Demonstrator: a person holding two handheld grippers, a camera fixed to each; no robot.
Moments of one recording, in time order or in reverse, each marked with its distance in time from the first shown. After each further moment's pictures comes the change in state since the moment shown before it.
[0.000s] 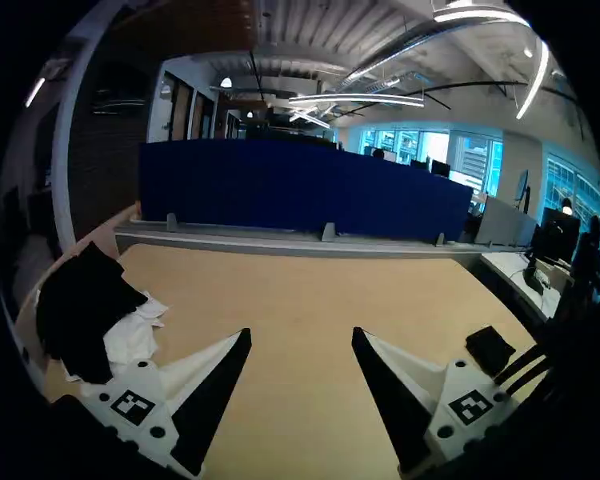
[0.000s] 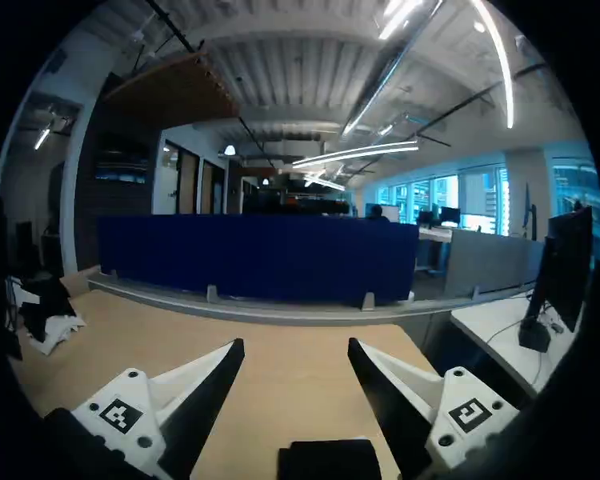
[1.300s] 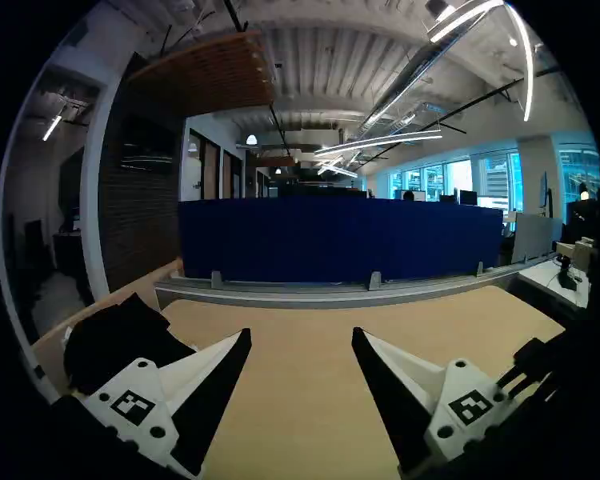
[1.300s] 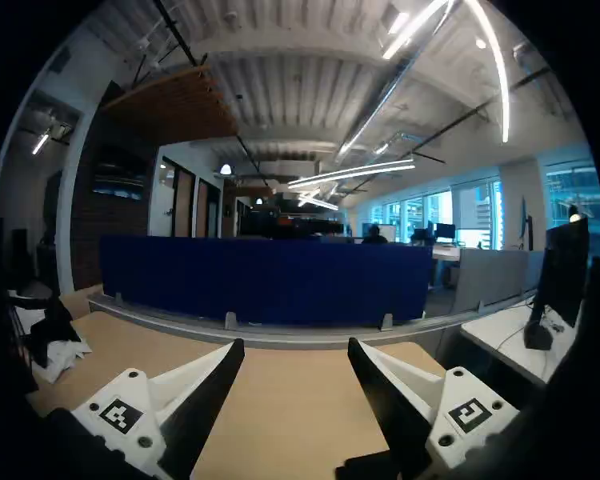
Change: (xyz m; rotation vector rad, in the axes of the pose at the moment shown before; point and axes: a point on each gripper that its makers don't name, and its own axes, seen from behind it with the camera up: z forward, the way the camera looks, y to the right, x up) left arm 0.030 -0.062 -0.003 0.166 0.235 0.092; right arm 0.036 -0.100 0.012 -0.041 0.088 0.006
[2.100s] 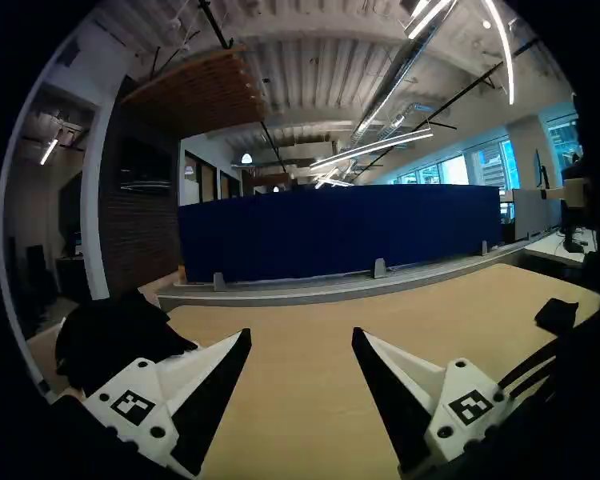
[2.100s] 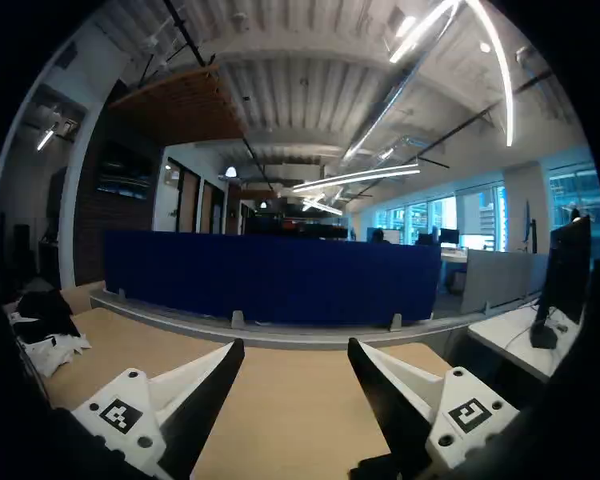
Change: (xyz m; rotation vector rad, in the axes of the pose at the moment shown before) left arm -0.071 -0.003 0.007 0.012 0.086 0.076; right arm -0.021 -0.024 0.012 0.017 0.021 -0.018
